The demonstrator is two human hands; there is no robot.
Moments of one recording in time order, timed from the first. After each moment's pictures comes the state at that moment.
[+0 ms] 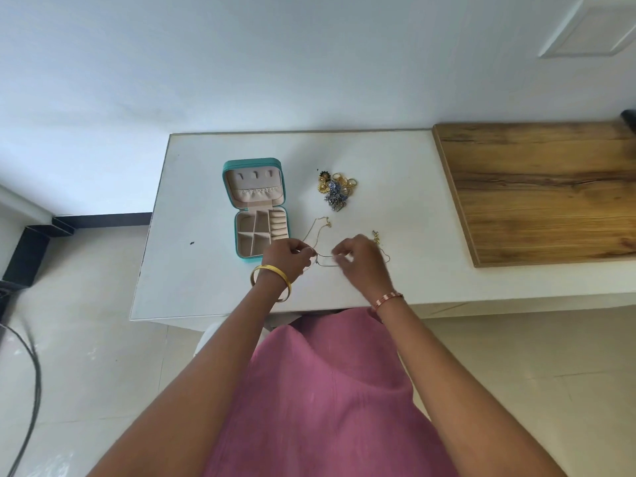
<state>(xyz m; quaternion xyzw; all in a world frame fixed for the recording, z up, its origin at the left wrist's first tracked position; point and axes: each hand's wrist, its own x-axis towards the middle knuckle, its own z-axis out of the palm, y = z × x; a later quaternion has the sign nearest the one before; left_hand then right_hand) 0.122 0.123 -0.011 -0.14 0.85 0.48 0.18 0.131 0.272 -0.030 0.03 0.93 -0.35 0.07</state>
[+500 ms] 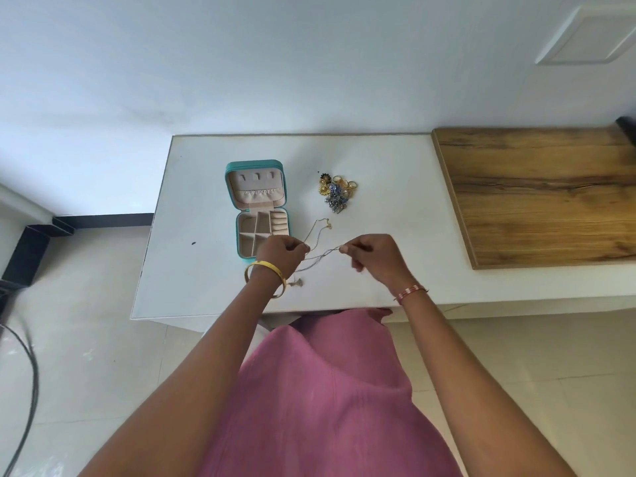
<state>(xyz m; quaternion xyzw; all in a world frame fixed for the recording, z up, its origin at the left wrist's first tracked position) 0.117 0.113 -0.008 -0.13 0.86 0.46 0.16 0.126 0.294 -0.005 0.08 0.82 -0.55 0.14</state>
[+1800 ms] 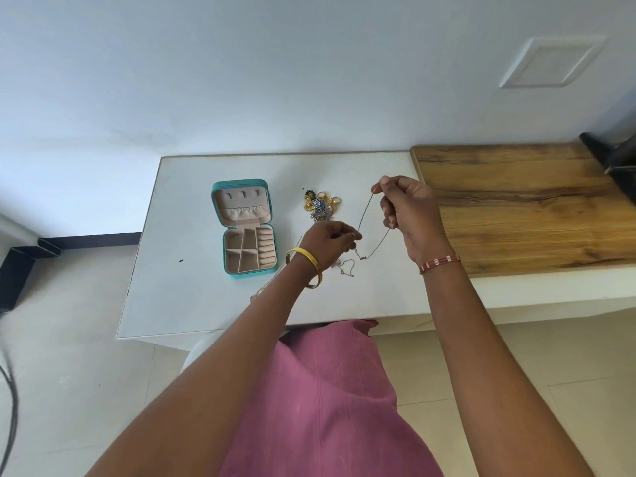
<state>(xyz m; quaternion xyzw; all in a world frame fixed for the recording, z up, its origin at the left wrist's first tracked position) 0.098 0.190 0.037 0.02 0.79 0.58 0.19 0.096 0.326 0.093 0.13 0.71 -0.69 -0.02</state>
